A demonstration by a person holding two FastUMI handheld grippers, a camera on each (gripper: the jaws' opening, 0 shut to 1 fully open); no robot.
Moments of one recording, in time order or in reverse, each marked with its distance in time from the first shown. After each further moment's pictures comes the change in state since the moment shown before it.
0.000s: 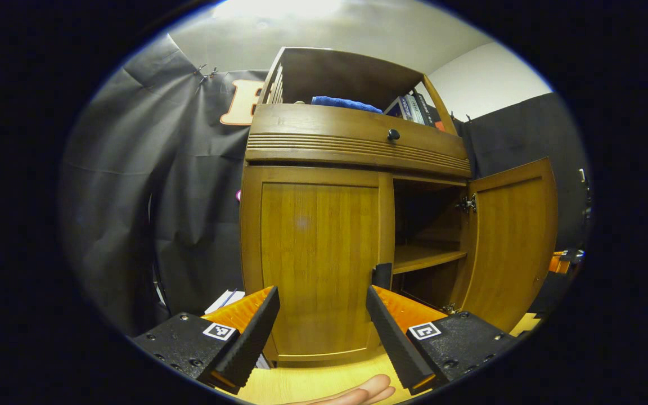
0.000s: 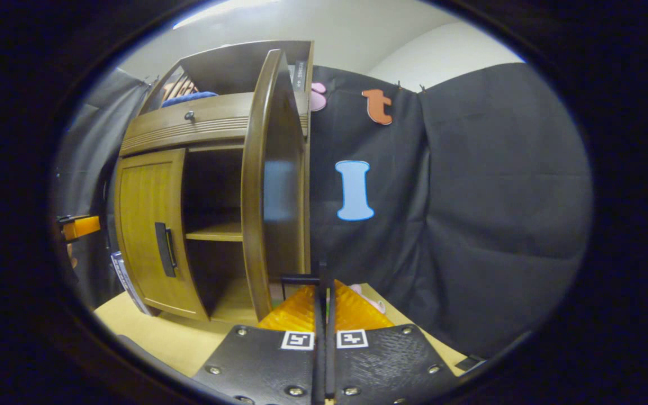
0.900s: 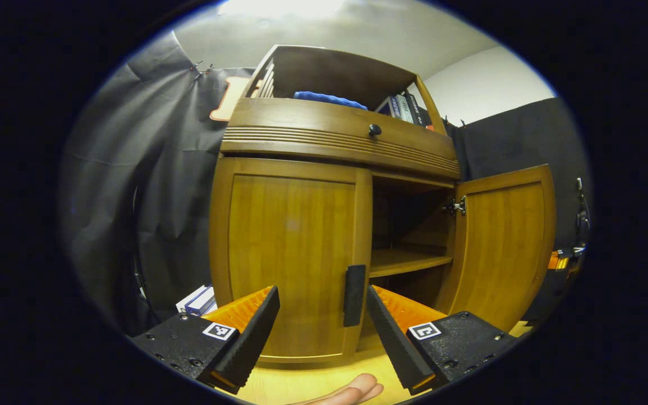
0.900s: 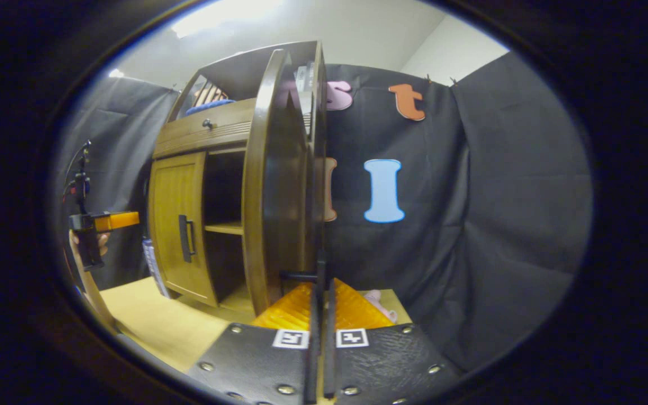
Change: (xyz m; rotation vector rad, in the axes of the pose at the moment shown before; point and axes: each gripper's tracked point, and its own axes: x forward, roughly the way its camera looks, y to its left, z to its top) left arm 0.024 -0.060 -0.014 -0.011 -0.021 -0.071; right arm 0.024 -0.049 0.002 -0.044 -0.013 0.215
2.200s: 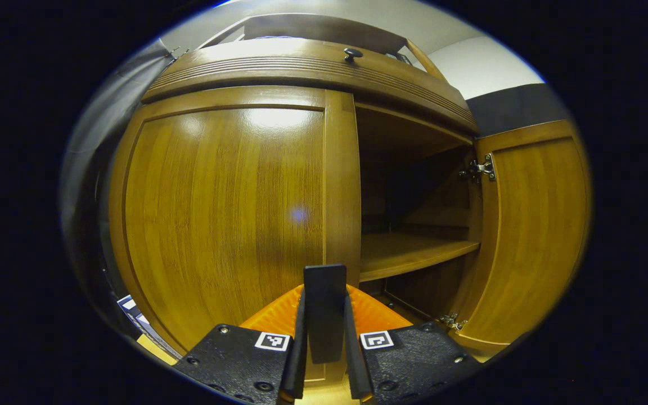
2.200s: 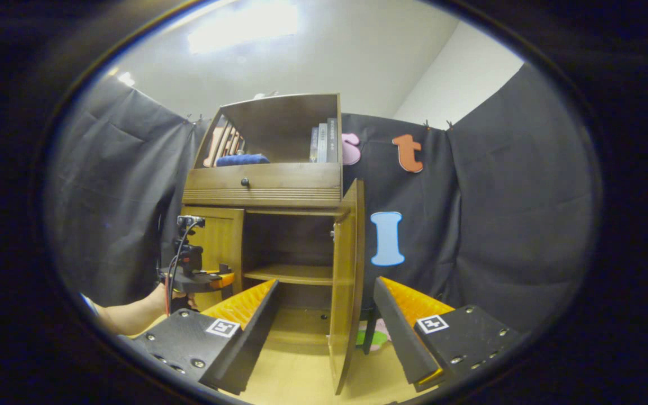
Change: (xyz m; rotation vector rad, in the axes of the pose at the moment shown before) left arm 0.132 -0.028 -0.058 0.022 0.087 -0.026; right arm -0.108 0.080 0.091 0.025 -0.199 -0.019
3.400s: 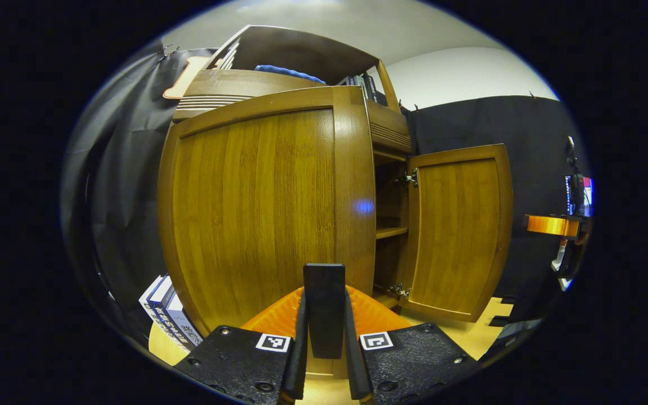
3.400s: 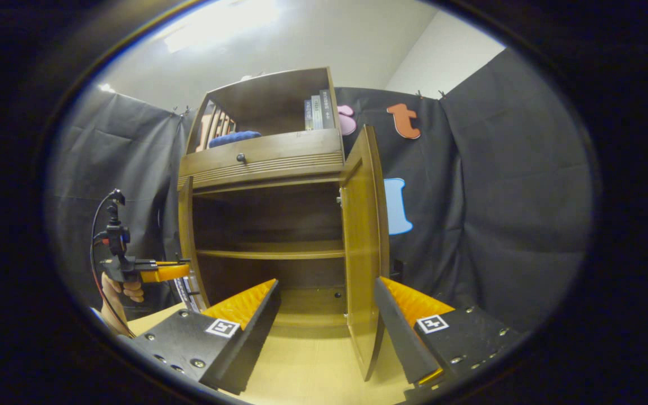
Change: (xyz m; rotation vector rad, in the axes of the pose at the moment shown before) left arm -0.112 0.012 0.027 -0.029 0.009 -0.244; right arm 0.004 0.025 -0.050 0.098 0.114 0.006
